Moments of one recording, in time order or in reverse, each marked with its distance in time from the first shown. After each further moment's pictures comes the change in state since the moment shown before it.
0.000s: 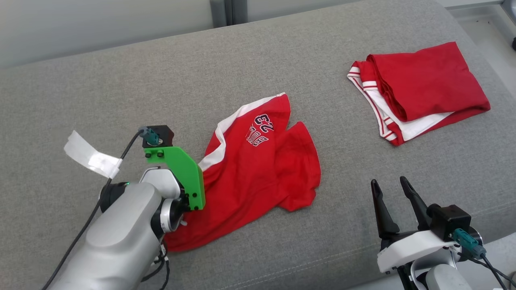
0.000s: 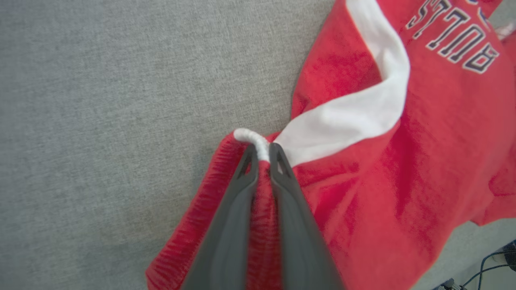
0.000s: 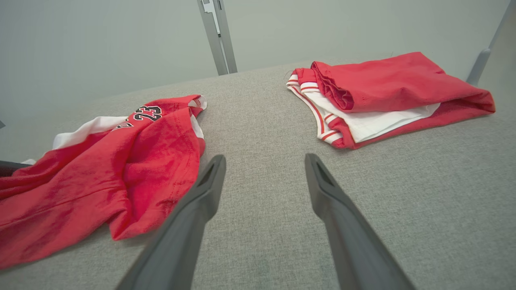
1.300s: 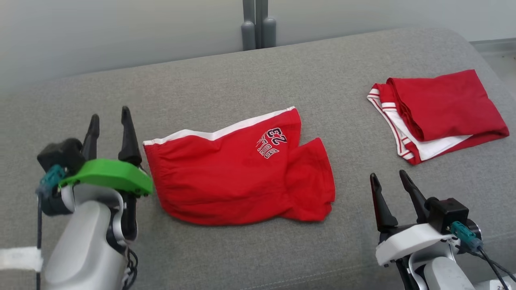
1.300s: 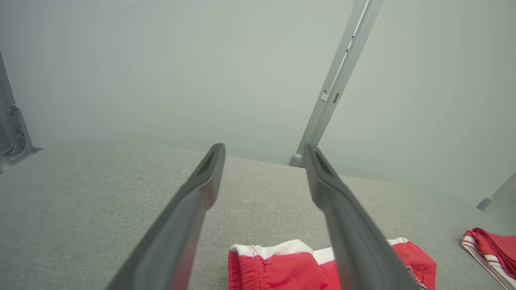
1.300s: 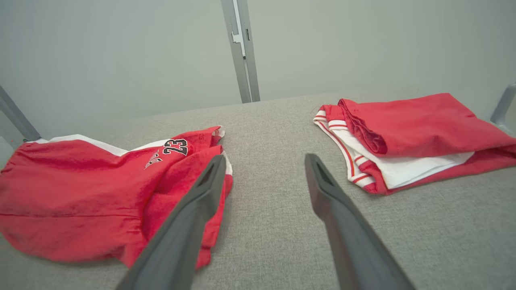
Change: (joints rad) left arm 0.170 -0.007 0.463 -0.098 0.190 -0.162 -0.779; right arm -0.025 -0.001 -0.002 0.013 -0.018 0.000 0.000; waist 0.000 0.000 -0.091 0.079
